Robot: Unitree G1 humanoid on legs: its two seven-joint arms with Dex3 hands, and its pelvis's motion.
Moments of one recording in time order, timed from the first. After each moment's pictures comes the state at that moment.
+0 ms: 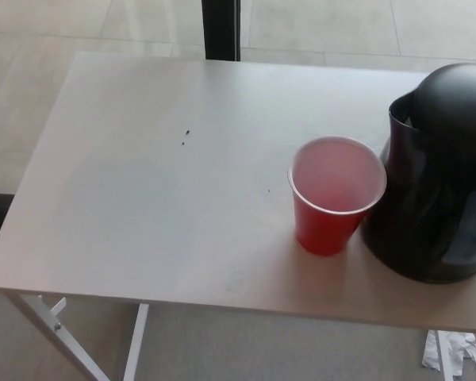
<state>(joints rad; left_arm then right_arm) -0.02 0.77 0.37 1.23 -0.10 -0.08 -0.31 -0.27 -0.84 -0.24 0.37 0.31 0.41 0.47</state>
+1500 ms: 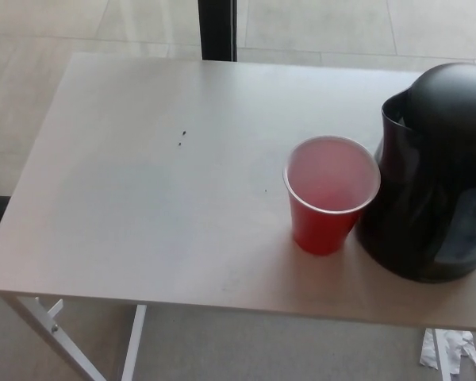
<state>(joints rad) -0.01 0.77 0.34 1.23 -0.10 -0.09 -0.31 -0.34 -0.76 -0.18 0.27 0.18 0.41 0.41</state>
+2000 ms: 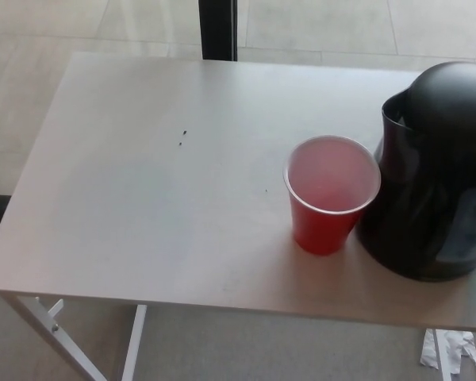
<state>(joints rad) -0.02 0.77 0.34 1.23 -0.10 -0.09 -0.31 -0.38 -0.49 -0.39 0.26 0.19 0.42 0.19</state>
